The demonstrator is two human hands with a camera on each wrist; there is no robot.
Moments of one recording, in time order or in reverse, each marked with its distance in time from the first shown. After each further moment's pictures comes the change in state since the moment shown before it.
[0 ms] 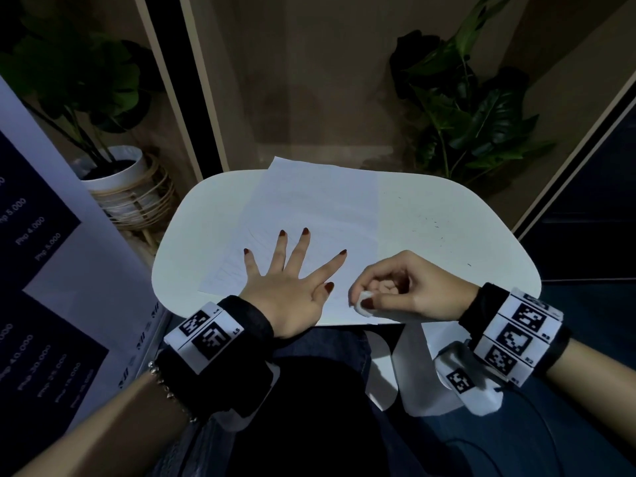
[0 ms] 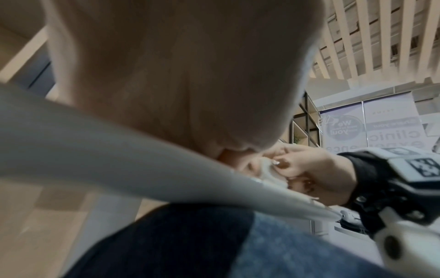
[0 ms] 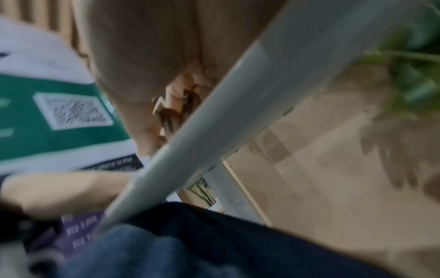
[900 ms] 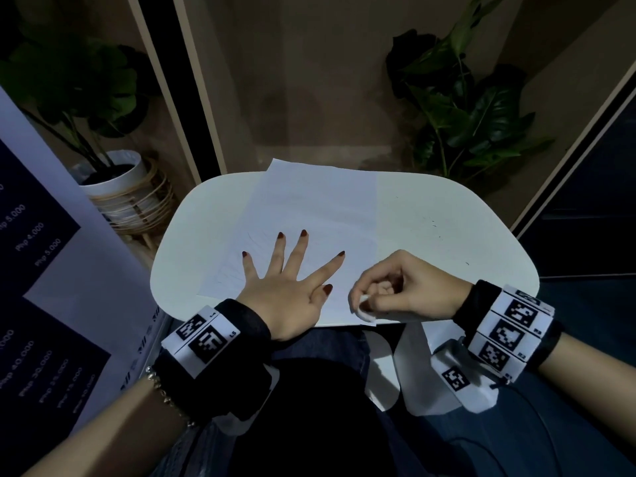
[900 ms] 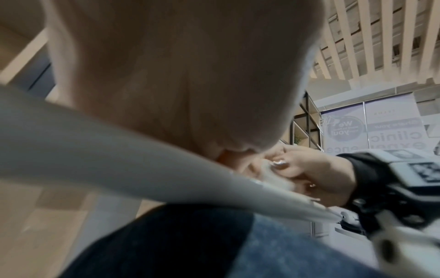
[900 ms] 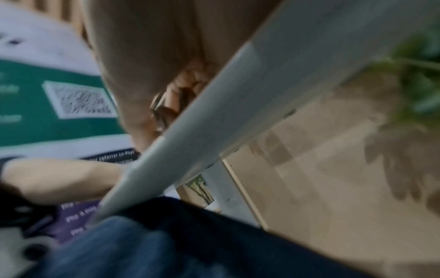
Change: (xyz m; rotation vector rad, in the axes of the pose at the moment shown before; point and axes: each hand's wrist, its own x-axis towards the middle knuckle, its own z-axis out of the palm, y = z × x) left_hand -0.003 0.001 -0.001 -0.001 -0.013 0.005; right_hand 0.000 -0.002 0.002 0.035 -0.007 0.049
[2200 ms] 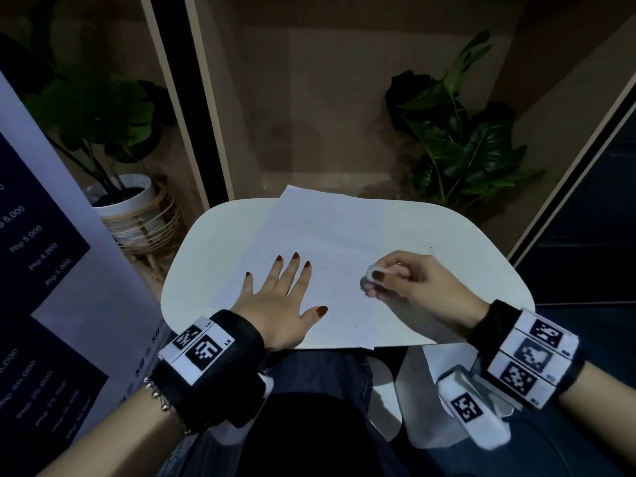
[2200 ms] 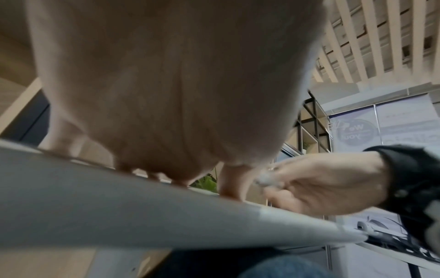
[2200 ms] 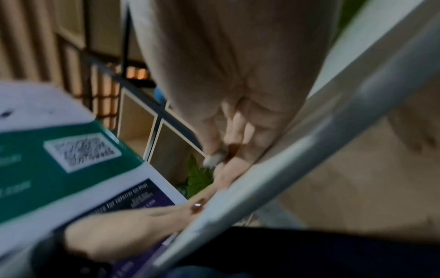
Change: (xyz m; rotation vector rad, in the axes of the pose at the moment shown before) left_hand -0.005 -0.016 -0.013 0.028 -0.057 -0.032; right_hand 0.004 -0.006 -0.001 0.619 0.398 0.070
